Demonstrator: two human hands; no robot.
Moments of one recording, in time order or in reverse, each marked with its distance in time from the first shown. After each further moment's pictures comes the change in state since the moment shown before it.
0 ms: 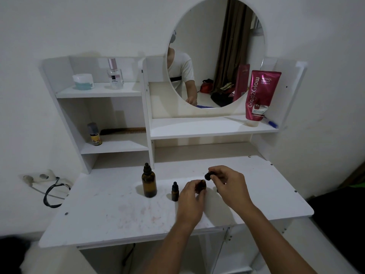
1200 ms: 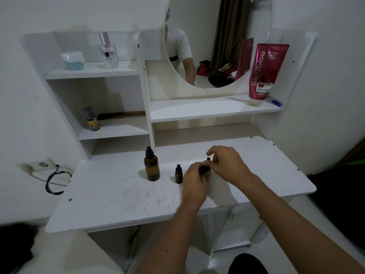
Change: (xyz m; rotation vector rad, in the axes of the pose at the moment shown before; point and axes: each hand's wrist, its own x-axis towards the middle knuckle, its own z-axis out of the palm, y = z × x) left_hand 0.006 -0.007 0.005 -0.056 -0.003 0.000; right_hand 0.024 -0.015 0.008 -0.425 -0.234 -0.050
